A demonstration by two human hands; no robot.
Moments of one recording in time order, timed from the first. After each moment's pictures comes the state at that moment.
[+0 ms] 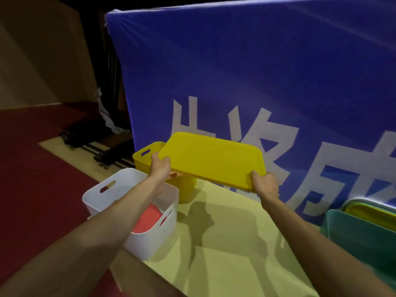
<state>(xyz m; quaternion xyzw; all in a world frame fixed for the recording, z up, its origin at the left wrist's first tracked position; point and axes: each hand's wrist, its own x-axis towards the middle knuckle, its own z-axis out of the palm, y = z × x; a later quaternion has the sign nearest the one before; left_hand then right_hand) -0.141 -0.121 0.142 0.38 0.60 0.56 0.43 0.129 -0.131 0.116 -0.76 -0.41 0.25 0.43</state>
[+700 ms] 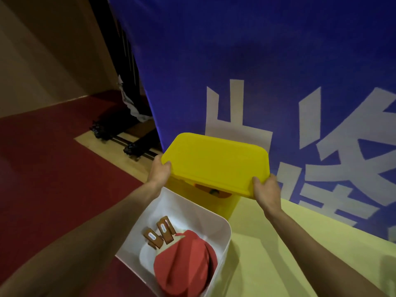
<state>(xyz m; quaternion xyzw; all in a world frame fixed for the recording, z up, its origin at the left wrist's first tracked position) -0.305 0.077 0.087 0.45 0.70 0.43 0.34 -0.029 0.062 0.034 -0.71 -0.45 0.34 0.43</state>
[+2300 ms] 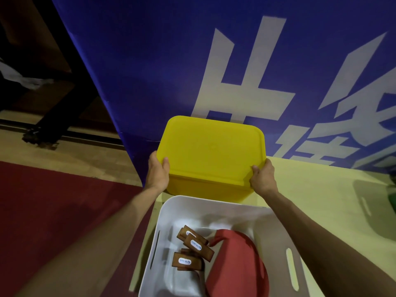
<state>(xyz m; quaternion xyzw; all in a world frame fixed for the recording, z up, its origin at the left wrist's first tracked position) -0.416 0.233 -0.062 0.60 0.63 0.31 0.40 -0.158 0.126 -0.030 -0.86 -0.29 0.28 0.32</state>
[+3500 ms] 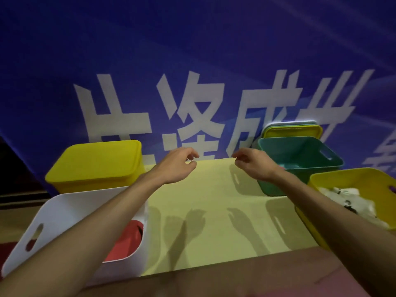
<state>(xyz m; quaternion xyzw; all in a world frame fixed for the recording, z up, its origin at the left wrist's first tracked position) -0.119 -0.107 0.140 0.92 0.30 0.14 0.23 0.076 -0.248 0.147 -0.81 -0.52 0.12 0.23</state>
